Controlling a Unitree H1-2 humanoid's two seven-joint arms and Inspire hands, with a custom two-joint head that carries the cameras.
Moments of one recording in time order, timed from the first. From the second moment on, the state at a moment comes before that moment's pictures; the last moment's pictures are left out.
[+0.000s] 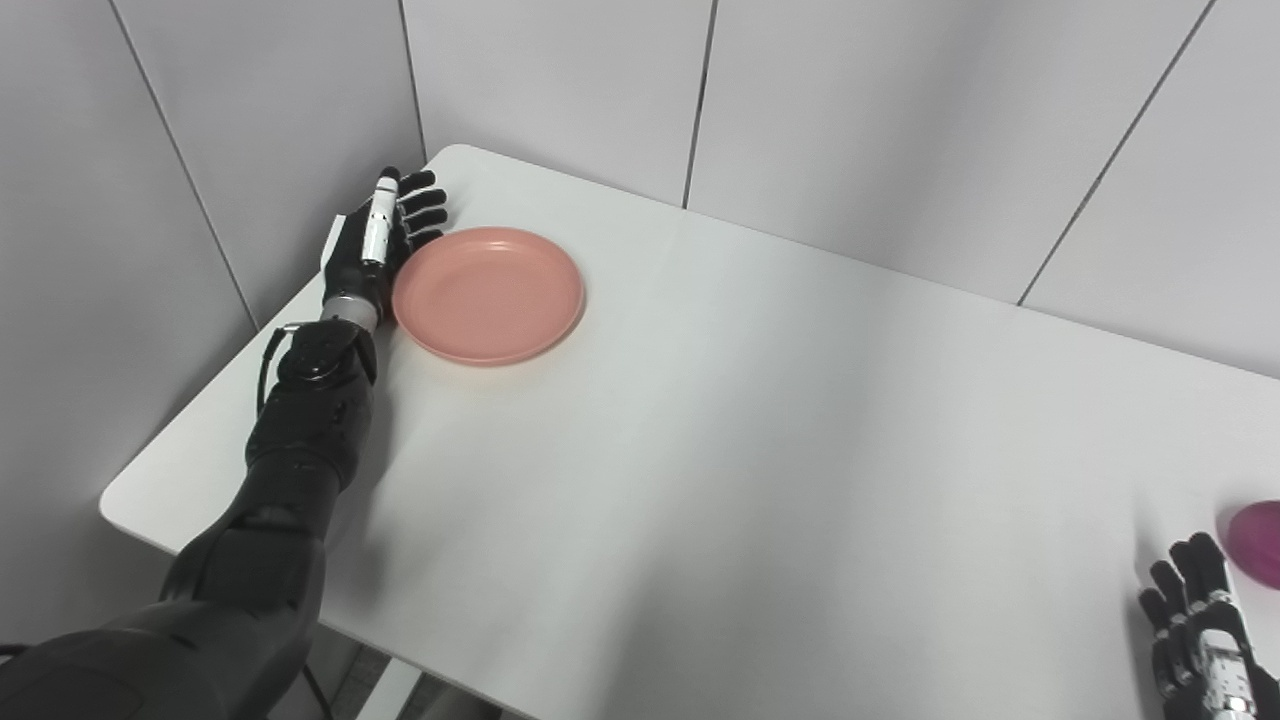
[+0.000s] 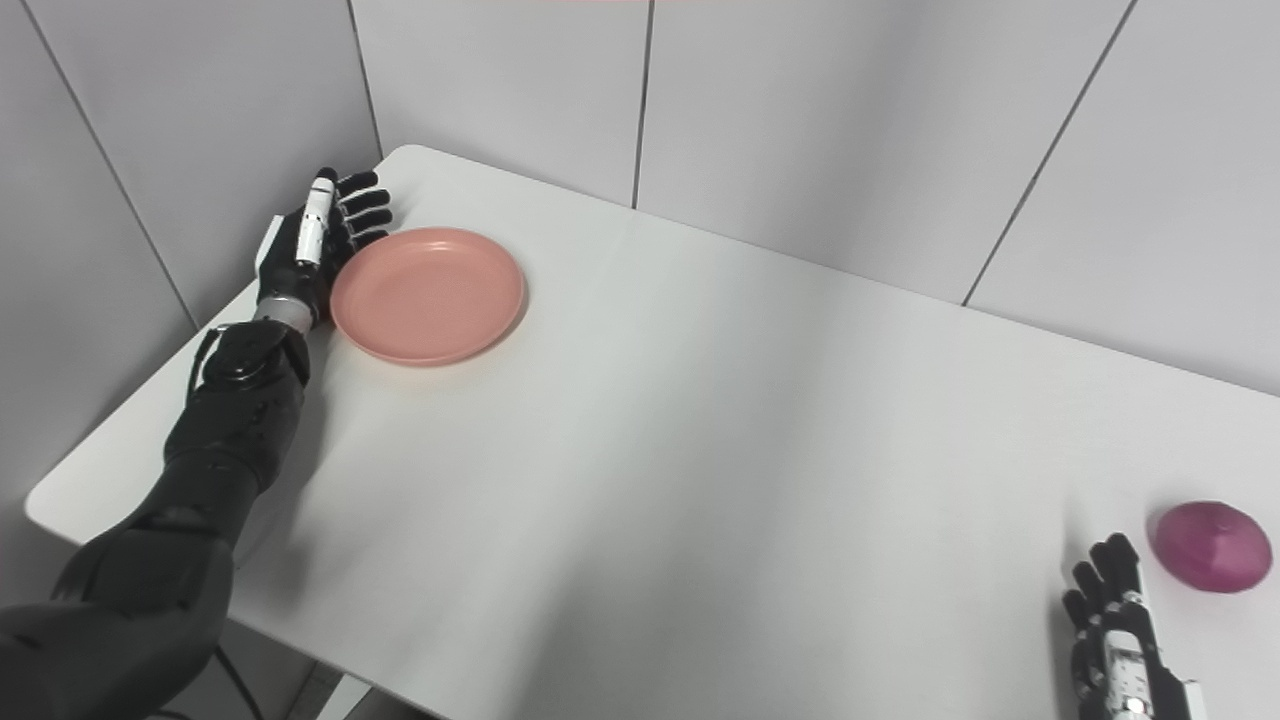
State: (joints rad) left arm -0.53 0.42 0.34 0.83 -0.27 -0.18 -0.06; right arm 0.12 -0.21 -0.11 -0.14 0.21 -0.04 0.18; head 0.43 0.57
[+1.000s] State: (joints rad) left arm -0.57 0.37 0.28 0.82 -0.27 -0.15 -0.13; right arm 0.13 -0.21 -0.10 -0.16 0.21 -0.04 0.18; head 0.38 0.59
